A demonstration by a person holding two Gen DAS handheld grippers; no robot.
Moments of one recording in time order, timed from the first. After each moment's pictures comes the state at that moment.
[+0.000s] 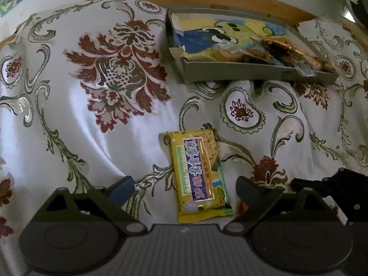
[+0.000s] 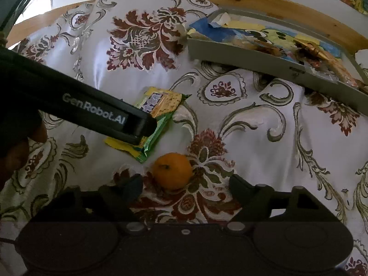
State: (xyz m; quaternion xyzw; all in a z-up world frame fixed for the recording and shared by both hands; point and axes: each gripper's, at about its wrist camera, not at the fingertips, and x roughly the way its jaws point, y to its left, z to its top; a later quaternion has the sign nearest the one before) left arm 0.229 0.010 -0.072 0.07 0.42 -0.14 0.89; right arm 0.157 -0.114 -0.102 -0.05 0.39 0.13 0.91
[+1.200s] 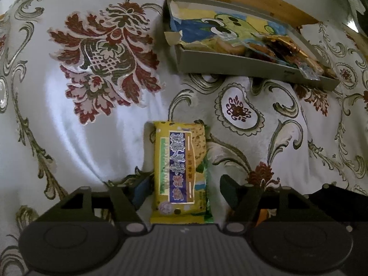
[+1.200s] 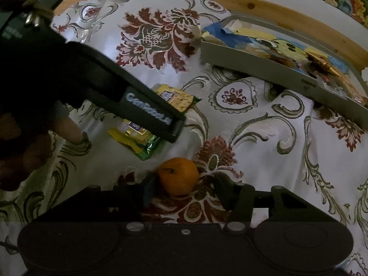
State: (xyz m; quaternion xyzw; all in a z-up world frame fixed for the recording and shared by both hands) left arm 0.249 0.008 -0.089 0.03 0.44 -0.16 0.88; right arm 0.159 -0.101 -0.110 -0.09 0.37 0.14 0.91
